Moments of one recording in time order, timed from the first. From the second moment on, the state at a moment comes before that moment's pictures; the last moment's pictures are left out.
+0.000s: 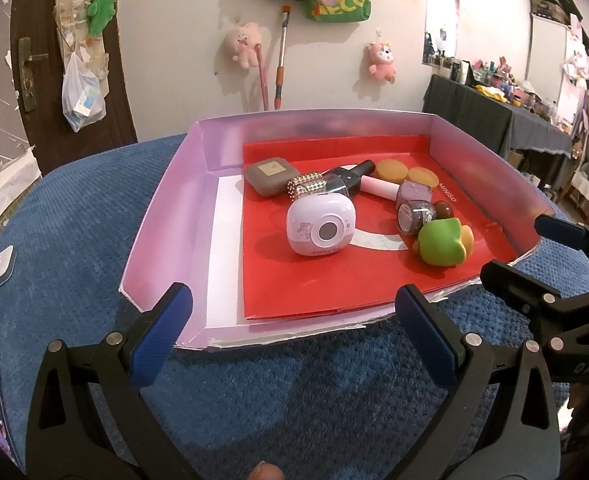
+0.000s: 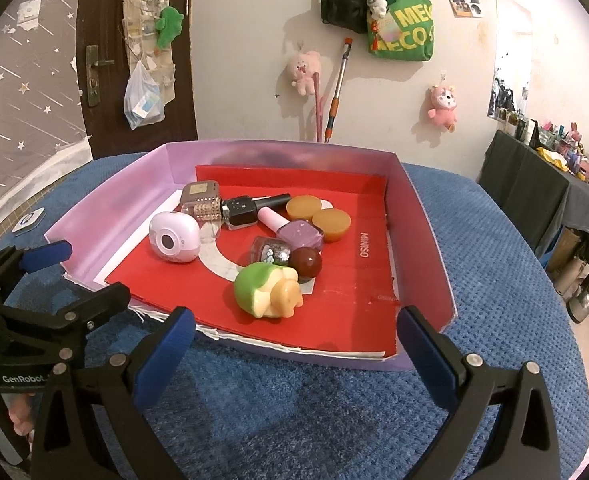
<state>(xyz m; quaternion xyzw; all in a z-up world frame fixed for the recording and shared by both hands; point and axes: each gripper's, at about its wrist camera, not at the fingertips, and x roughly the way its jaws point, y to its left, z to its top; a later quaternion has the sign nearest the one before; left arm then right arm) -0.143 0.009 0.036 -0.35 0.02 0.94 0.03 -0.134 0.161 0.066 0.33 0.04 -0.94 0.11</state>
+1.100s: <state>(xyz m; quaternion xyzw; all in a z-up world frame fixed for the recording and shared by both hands) -0.118 0.007 0.041 -0.35 0.00 0.93 0.04 -0.106 0.167 0.074 0.34 0.04 -0.93 0.12</state>
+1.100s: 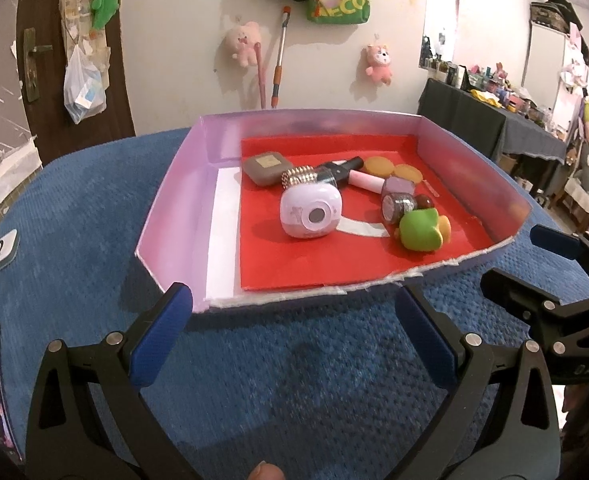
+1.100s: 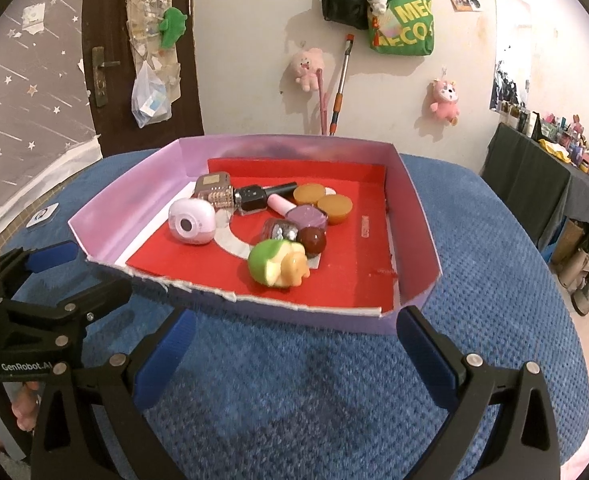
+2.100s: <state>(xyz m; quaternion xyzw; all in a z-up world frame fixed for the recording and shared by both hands) -0.102 0.009 0.006 -0.41 -0.01 0.91 0.05 -0.095 0.180 0.035 0.41 0.02 -0.91 0.12</state>
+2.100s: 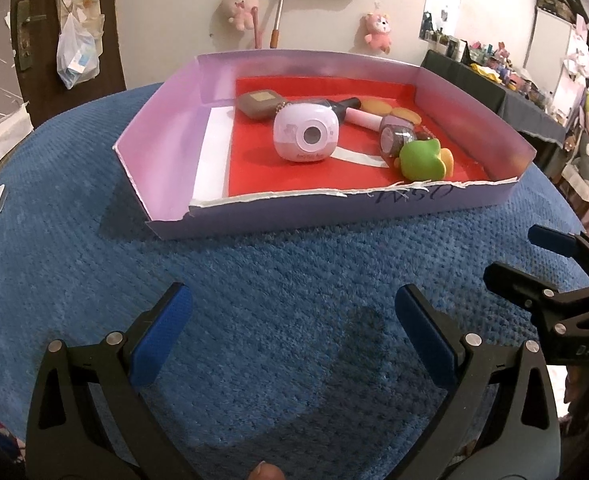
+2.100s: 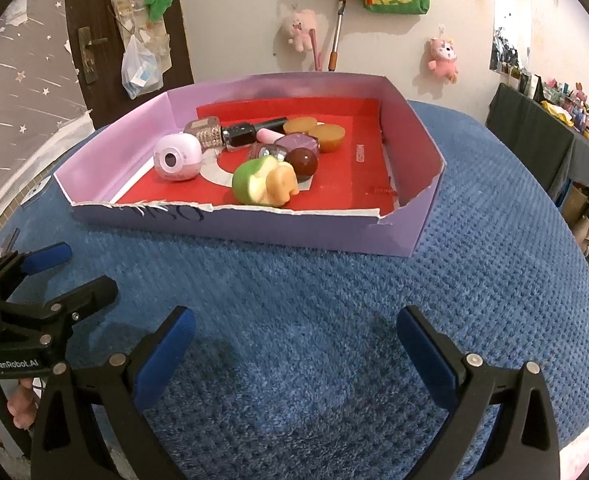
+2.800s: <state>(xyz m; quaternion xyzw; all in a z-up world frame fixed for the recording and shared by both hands) -0.101 0.011 -0.002 -0.41 0.01 0.91 0.04 -0.097 0.174 0.026 0.41 0.04 -0.90 0.11</state>
